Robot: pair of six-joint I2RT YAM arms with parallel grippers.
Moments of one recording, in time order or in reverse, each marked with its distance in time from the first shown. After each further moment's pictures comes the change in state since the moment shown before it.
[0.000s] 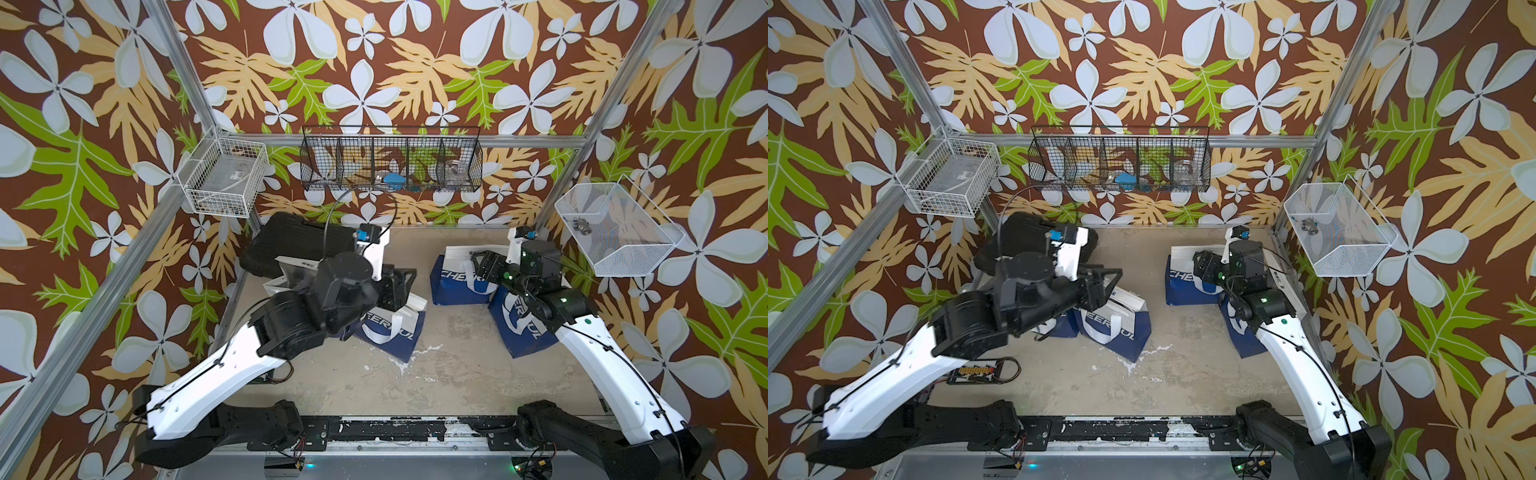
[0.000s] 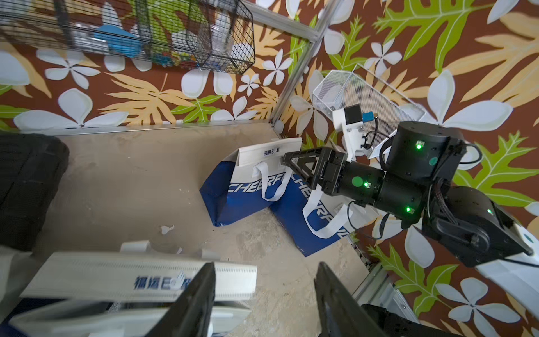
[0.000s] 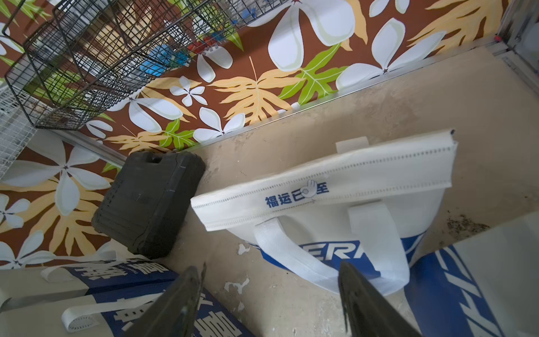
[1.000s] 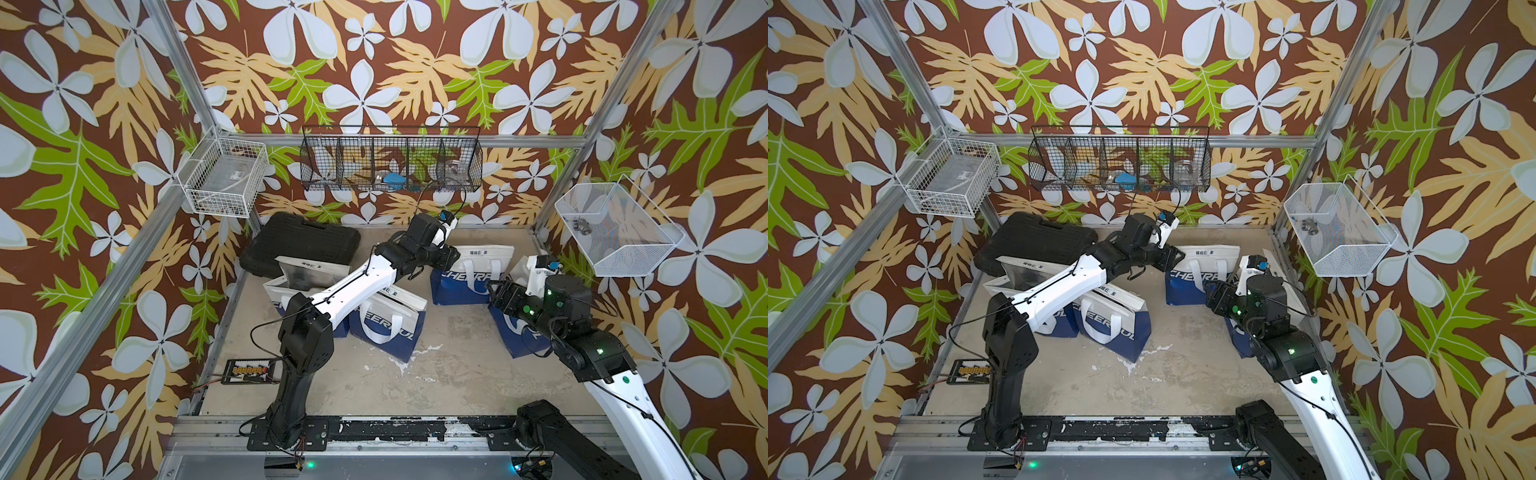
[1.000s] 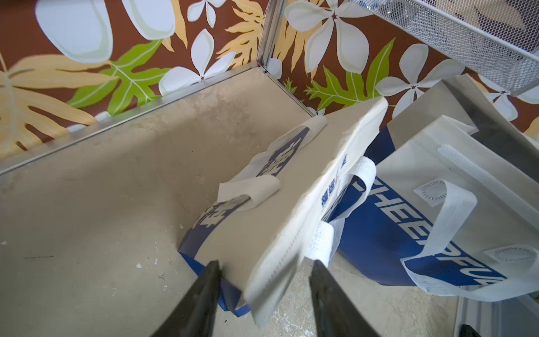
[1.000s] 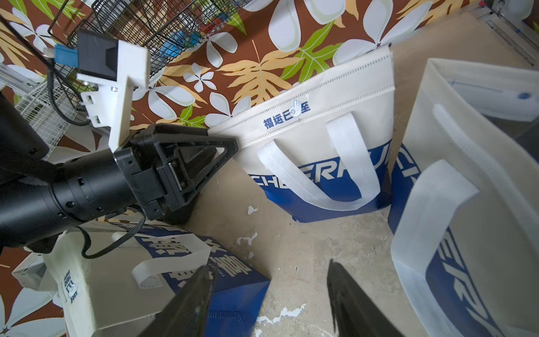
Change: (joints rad) left arm 0.246 0.756 0.272 0.314 0.451 0.269; right arm 0.034 -0.329 -0.084 -0.236 0.020 0.049
